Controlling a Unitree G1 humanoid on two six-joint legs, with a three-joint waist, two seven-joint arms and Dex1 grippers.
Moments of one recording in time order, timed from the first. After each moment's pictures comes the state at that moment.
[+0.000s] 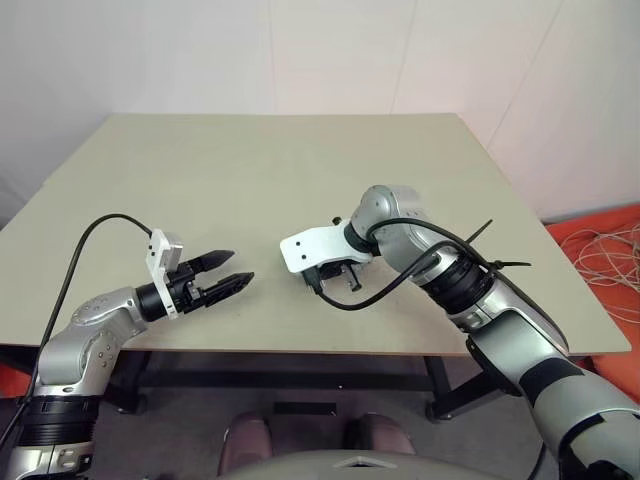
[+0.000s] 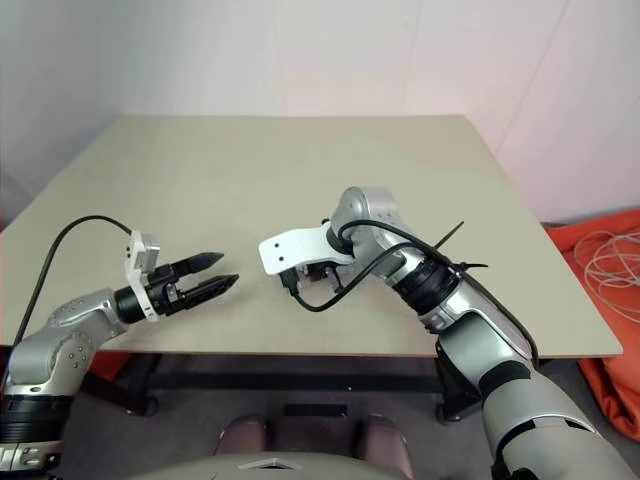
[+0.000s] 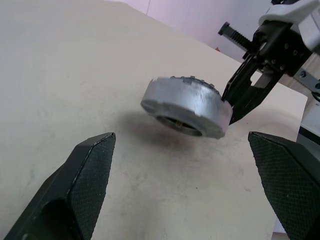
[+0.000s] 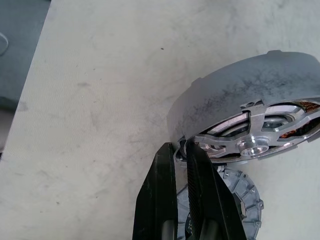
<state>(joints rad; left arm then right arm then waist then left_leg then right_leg) -0.08 0.58 0.18 -0.09 -0.65 0.51 -0.98 -0.92 -0.37 0.65 0.11 -0.52 0.49 1.55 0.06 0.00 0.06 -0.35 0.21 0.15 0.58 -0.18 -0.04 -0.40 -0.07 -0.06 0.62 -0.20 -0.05</state>
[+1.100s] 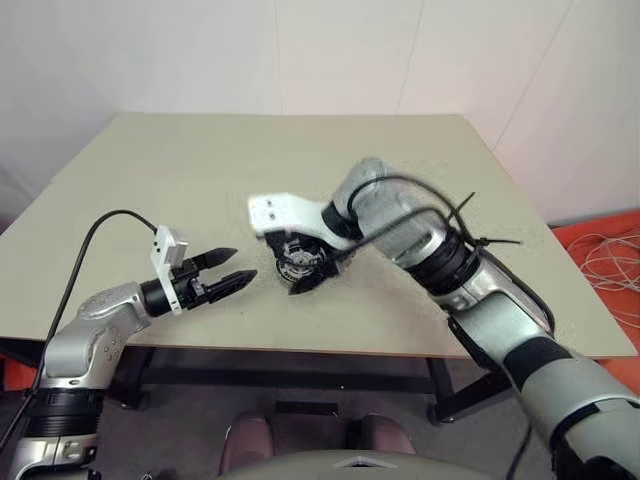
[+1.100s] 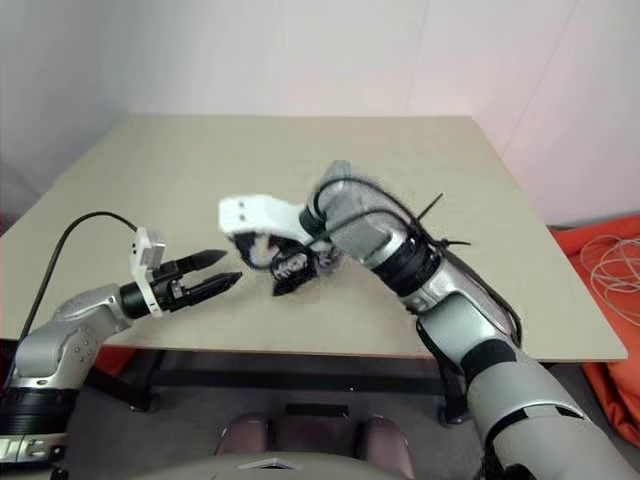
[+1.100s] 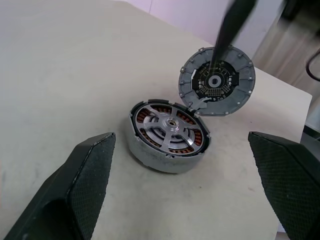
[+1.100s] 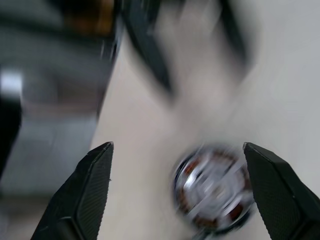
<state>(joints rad) -0.12 0.57 0.16 -0.07 -0.63 0.51 -0.99 -1.16 -0.23 0.50 0.07 -0.17 0.87 1.46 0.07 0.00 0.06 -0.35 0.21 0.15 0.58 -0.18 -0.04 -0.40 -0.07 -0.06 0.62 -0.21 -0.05</state>
